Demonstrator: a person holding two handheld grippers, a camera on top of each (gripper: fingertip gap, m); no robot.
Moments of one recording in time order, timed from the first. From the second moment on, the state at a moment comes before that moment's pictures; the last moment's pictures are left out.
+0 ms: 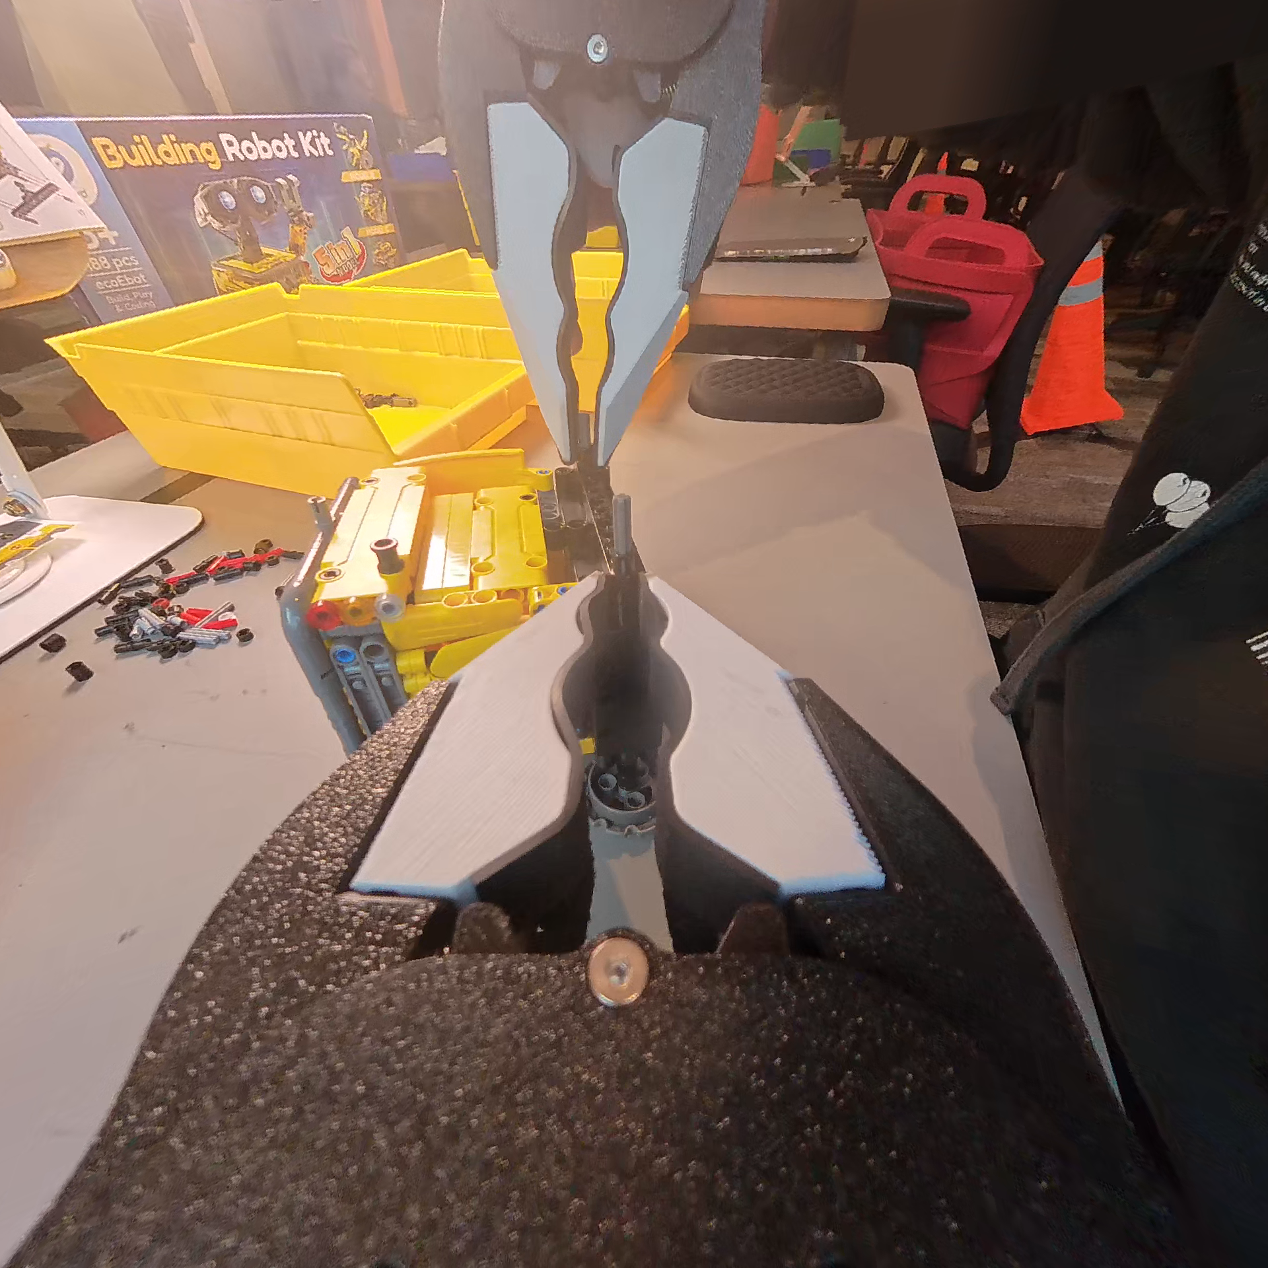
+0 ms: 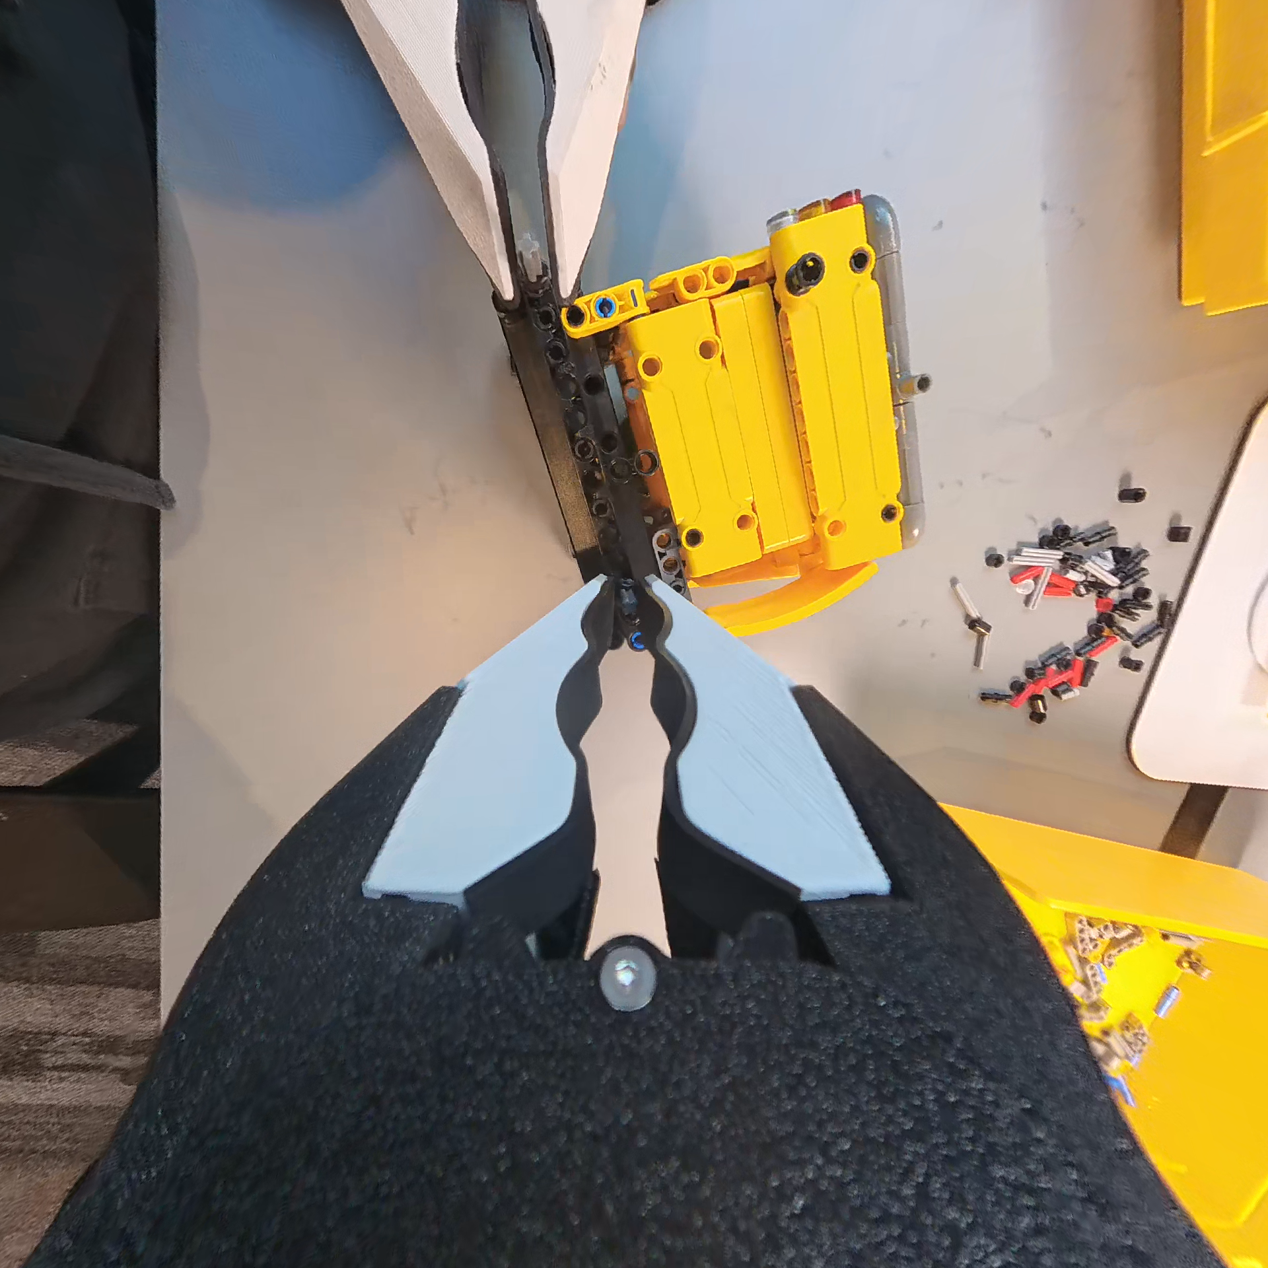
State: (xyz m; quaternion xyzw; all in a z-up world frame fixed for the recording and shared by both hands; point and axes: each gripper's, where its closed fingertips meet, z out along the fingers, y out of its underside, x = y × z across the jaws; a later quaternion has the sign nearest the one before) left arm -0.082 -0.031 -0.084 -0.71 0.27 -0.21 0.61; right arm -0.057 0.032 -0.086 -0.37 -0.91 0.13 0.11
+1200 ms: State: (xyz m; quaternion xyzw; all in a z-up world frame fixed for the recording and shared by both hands) left arm -0.083 -0.032 -0.085 -0.71 0.27 -0.20 0.62; right arm -0.055 0.032 -0.082 -0.36 -0.91 0.15 0.13
